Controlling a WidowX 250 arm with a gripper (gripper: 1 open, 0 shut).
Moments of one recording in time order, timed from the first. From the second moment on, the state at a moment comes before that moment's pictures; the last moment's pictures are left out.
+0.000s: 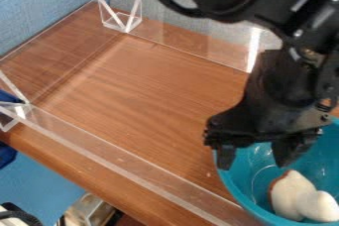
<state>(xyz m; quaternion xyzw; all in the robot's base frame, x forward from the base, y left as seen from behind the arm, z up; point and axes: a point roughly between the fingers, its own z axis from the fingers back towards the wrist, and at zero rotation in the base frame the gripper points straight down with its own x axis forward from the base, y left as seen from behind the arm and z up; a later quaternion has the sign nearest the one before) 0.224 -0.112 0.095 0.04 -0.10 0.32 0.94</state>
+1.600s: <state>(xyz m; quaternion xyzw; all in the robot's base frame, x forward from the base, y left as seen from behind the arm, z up) 0.241 -0.106 0.163 0.01 -0.13 0.38 0.92</state>
